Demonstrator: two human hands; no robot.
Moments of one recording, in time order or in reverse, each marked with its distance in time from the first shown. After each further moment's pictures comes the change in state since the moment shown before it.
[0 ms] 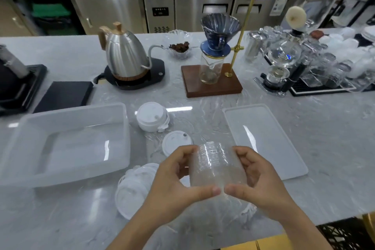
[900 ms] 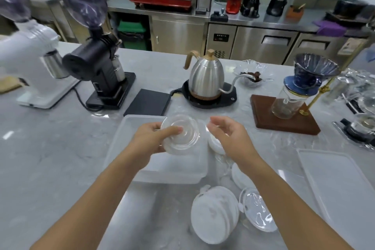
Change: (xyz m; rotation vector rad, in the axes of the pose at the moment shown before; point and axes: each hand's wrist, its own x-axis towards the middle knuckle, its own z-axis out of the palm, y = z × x) left_hand 0.037 0.014 -0.237 -0.147 0.384 -0.427; right_hand 0.177 -0.026 0.189 -0.257 -0.033 0.014
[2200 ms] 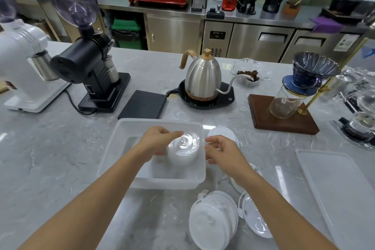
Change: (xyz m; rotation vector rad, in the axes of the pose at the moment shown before) left_hand 0.073 -0.027 0.009 0.340 0.071 -0.127; right_hand 0.005 0.040 0.010 -0.044 -0.074 0.226
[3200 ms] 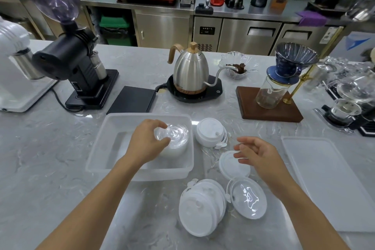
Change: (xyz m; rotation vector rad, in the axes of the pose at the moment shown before) left_hand -0.032 -0.016 0.013 0.472 0.251 0.470; right_hand -0.055 0.040 -0.086 0.155 0.203 -0.058
